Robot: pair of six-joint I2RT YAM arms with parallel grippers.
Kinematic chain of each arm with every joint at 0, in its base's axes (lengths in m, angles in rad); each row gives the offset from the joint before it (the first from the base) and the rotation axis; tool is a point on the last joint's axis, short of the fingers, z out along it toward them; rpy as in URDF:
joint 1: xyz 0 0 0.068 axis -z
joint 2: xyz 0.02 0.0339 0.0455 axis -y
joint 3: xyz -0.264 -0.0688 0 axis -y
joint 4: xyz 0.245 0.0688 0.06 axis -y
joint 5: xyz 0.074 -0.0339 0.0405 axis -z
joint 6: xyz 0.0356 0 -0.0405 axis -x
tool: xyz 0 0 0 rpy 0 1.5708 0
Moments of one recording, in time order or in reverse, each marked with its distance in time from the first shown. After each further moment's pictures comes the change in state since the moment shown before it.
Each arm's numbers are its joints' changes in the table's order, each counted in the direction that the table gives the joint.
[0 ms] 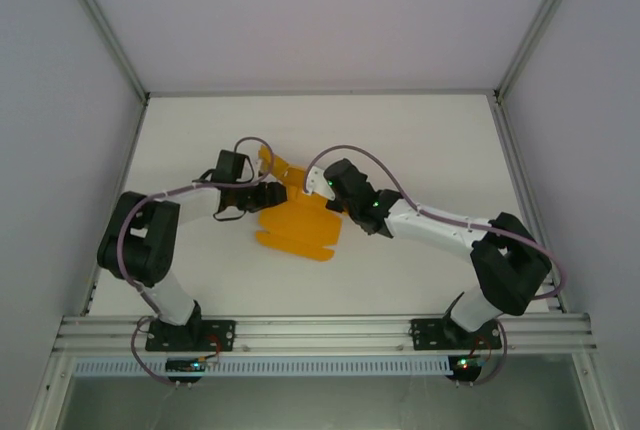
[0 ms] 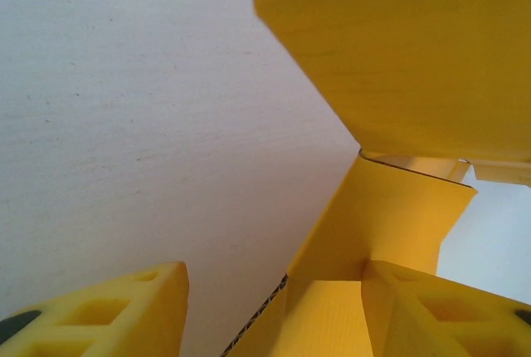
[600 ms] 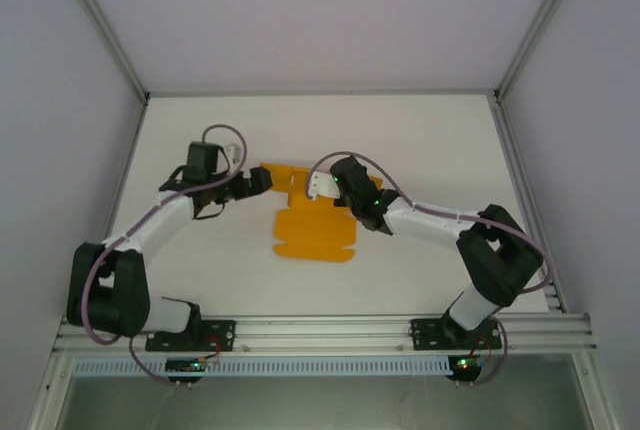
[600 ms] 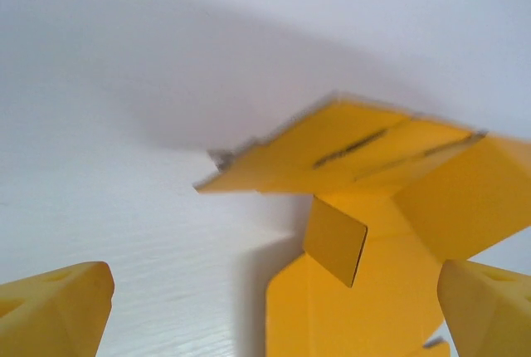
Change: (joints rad) left arm -0.110 0.339 0.013 -0.228 -0.153 -0.041; right arm 0.067 -0.072 -0.056 0.211 0.011 0.361
